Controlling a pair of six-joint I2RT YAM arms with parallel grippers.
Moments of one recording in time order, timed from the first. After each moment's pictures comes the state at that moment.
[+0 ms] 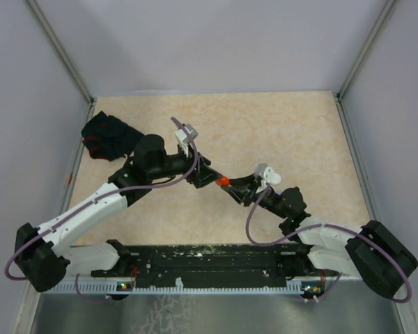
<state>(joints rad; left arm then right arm) -0.73 1.18 0.92 0.06 0.54 -0.33 0.71 1.08 0.15 1.15 -0.38 0.11</state>
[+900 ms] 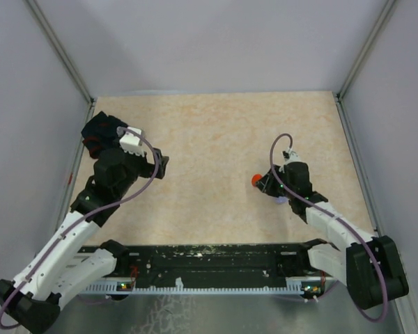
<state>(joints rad) -0.53 0.81 0.81 -0.25 -0.16 -0.10 0.31 1.04 0.39 0.11 -0.24 0.59</state>
